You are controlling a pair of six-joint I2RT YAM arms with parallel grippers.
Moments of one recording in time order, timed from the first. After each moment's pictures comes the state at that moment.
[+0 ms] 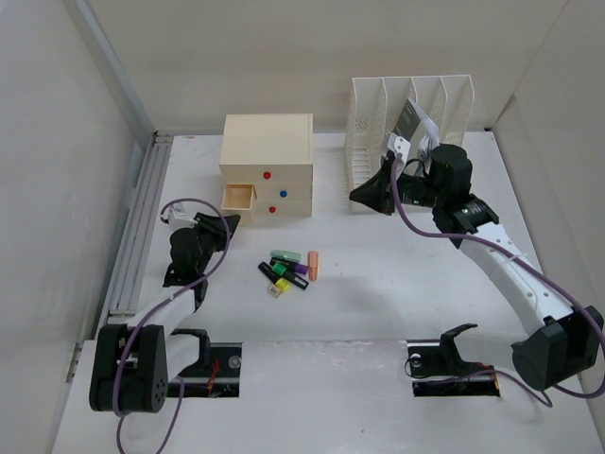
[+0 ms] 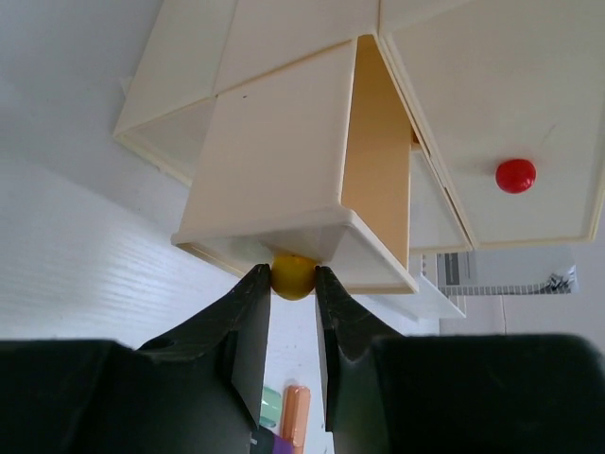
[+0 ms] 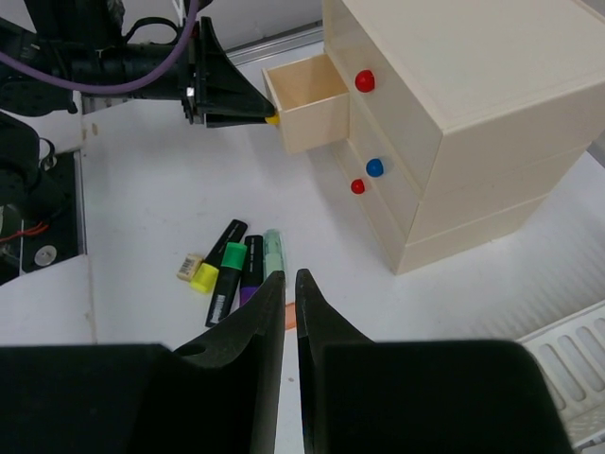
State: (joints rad) left arm -0.05 1.10 0.24 0.64 0.16 -1.05; right arm 0.36 1.21 1.10 -0.12 -0.86 -0.13
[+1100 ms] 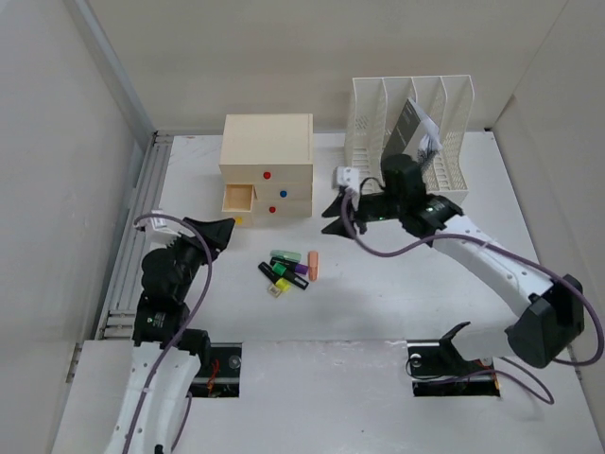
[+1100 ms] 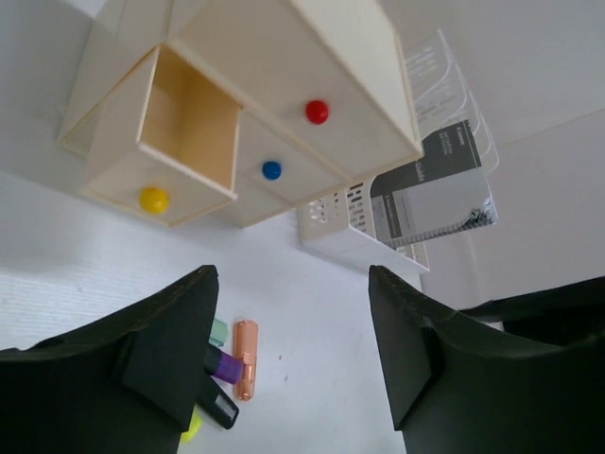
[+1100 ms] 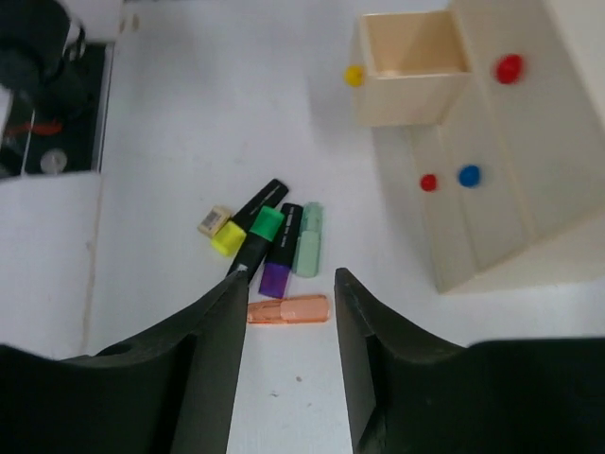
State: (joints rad) left arm -0.10 0.37 0.39 -0.14 0.14 -0.96; right arm 0.53 1.31 1.14 -0.25 -0.84 -0.38
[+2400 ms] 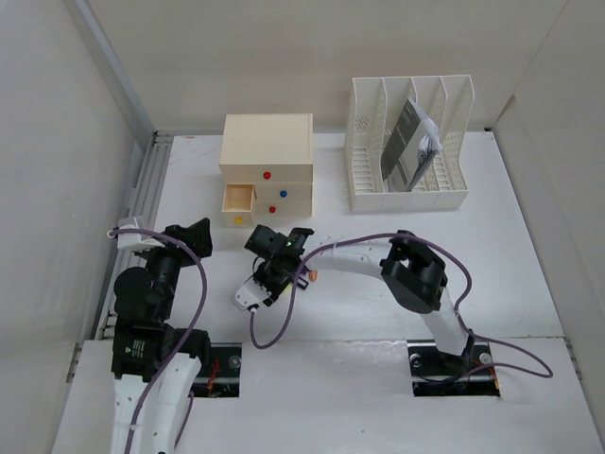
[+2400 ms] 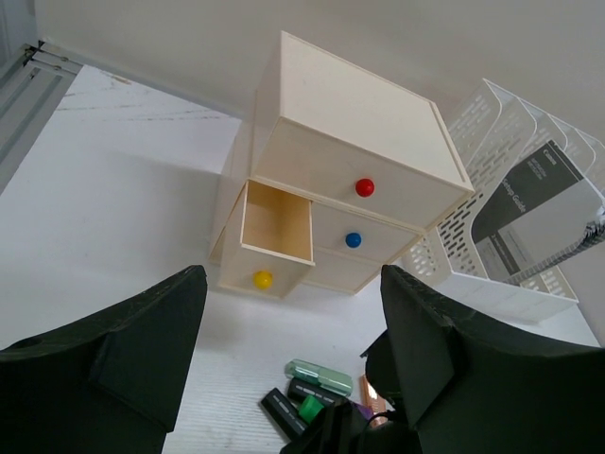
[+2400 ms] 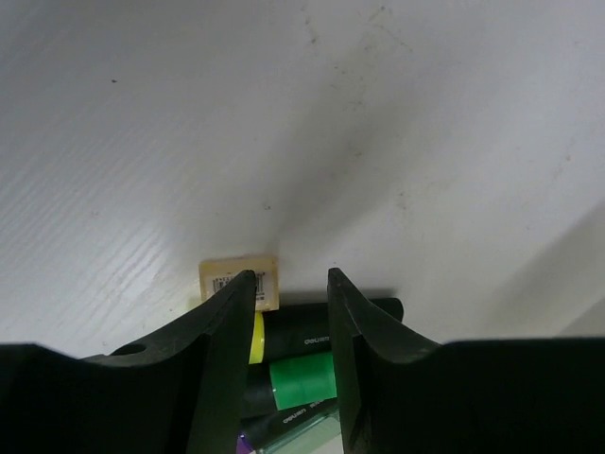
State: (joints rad) left arm -0.11 0.26 0.67 -0.40 -0.05 -0.47; right arm 1.12 2.12 1.63 -0.68 -0.38 -1.34
